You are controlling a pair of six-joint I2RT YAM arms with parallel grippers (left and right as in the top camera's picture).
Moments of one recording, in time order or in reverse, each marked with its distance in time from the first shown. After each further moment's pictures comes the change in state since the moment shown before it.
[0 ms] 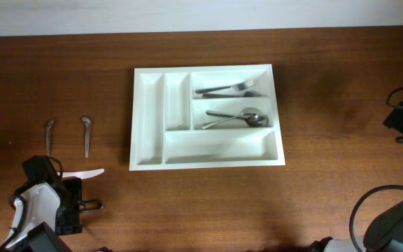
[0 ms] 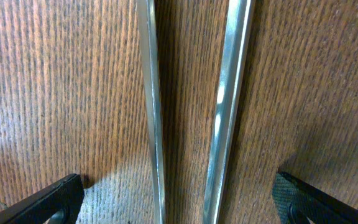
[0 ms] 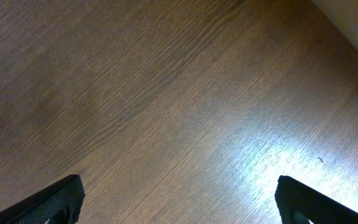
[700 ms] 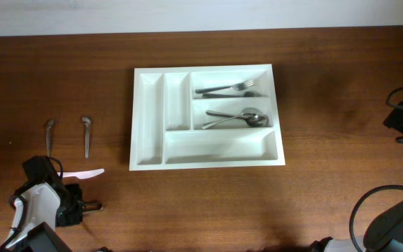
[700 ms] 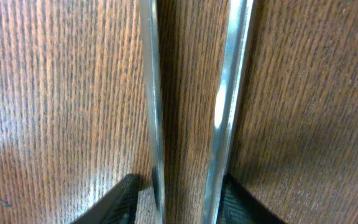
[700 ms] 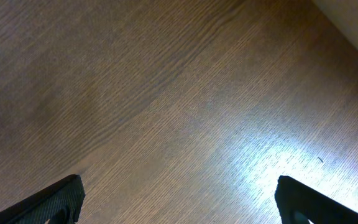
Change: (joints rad) left arm 0.000 0.000 -0.002 -0.004 0.000 -0.010; right arm 0.000 0.000 0.000 0.000 0.000 0.000
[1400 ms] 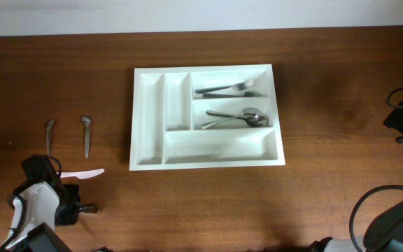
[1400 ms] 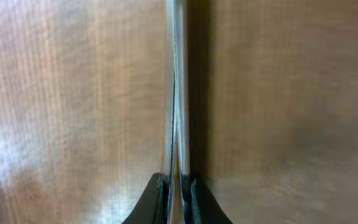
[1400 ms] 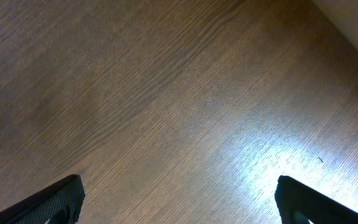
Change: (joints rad) left arm -0.001 -0.004 0.031 -0.004 -0.025 0.154; right arm 0.000 0.000 0.000 0.000 0.000 0.000
